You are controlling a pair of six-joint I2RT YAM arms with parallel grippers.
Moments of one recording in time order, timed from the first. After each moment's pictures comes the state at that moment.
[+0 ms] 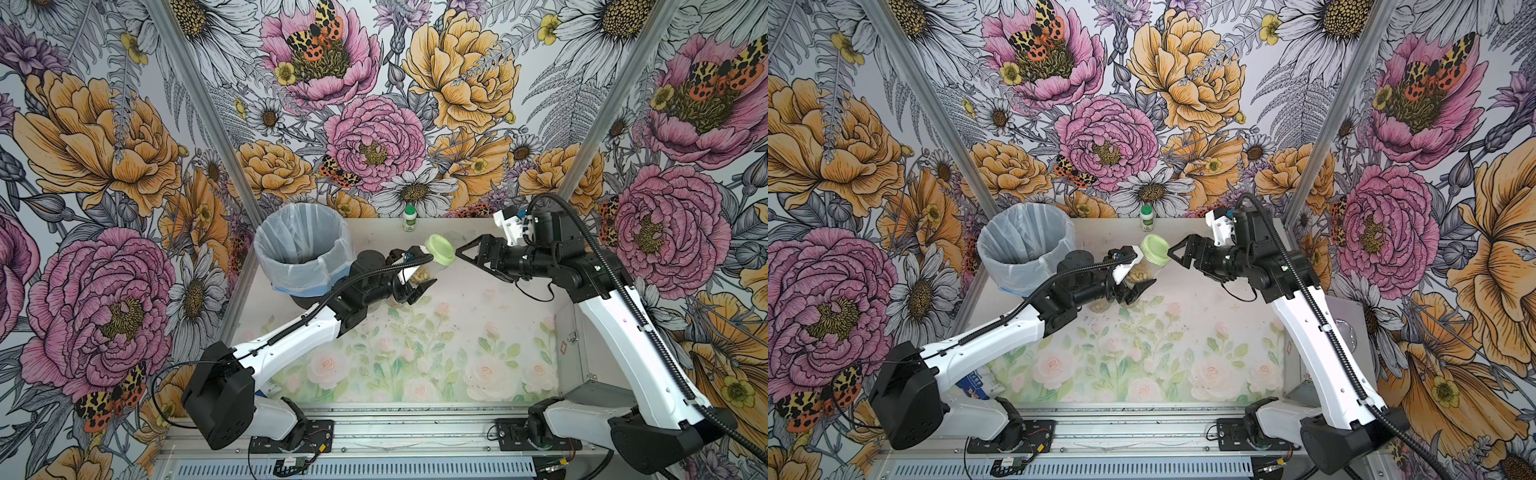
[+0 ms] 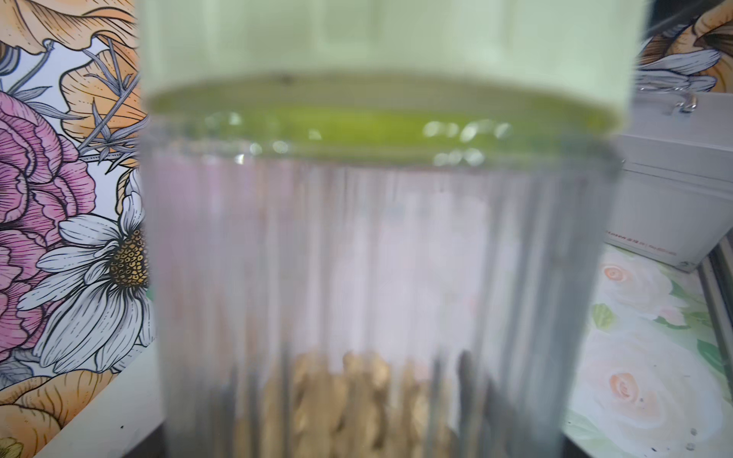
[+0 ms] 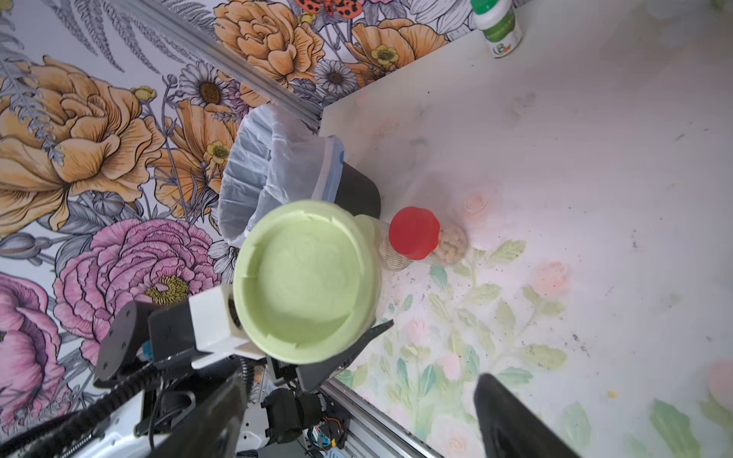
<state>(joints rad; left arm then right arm) -0.72 1.38 1.00 0.11 0.20 0.28 0.33 1.27 1.59 -0.99 -0.50 0.67</state>
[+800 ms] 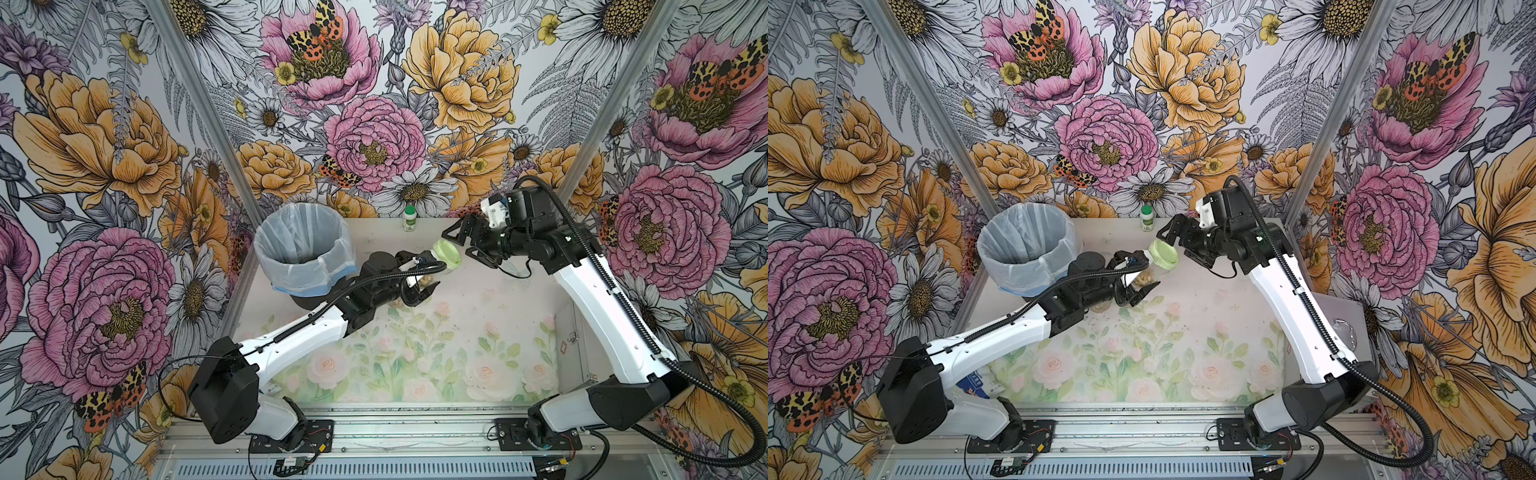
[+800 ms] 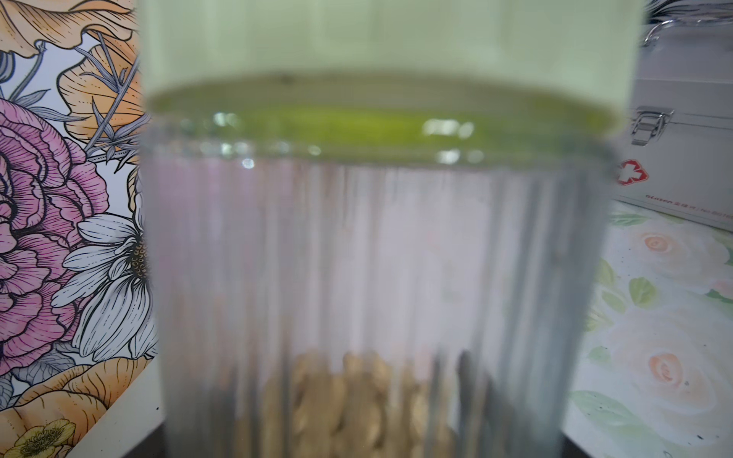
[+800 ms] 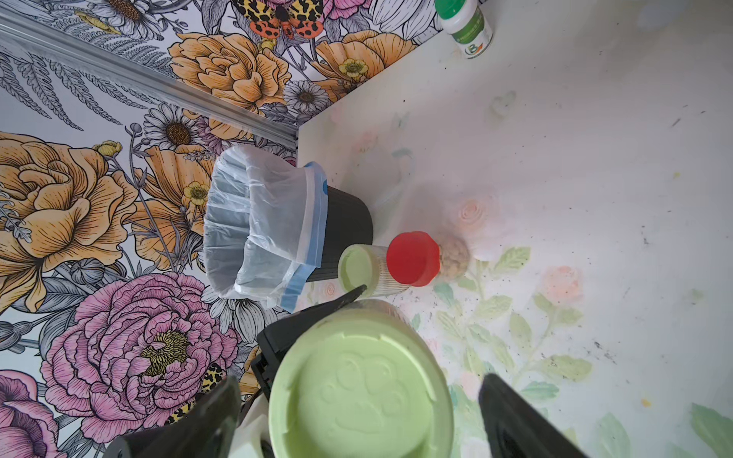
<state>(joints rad) -0.78 1.42 1.04 0.05 0.09 0.35 0.39 1.46 1.77 -1.03 -0.41 0.77</state>
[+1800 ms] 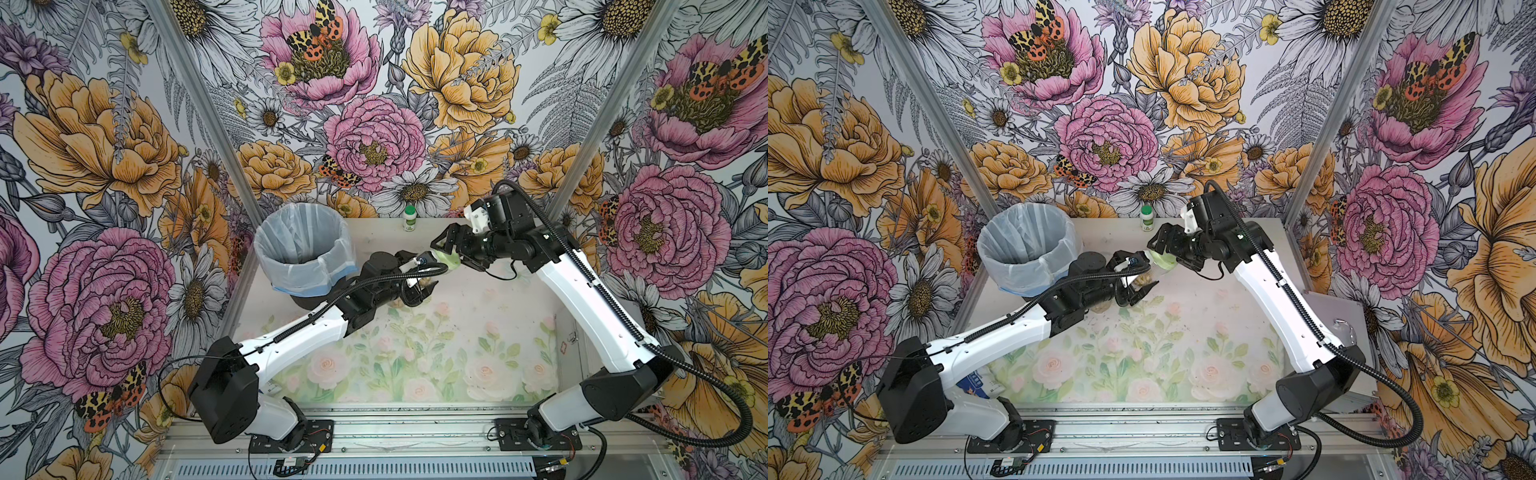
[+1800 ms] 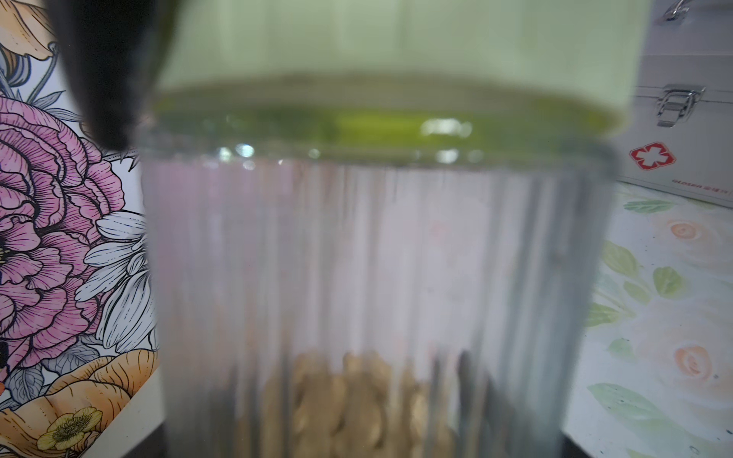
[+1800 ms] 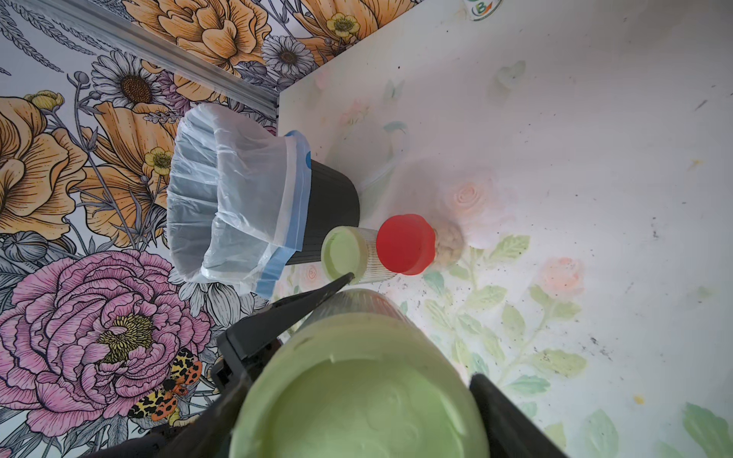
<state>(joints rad) -0.79 1.42 1.05 0.03 0.06 0.38 0.45 1.52 1.77 -1.04 -0.37 0.72</state>
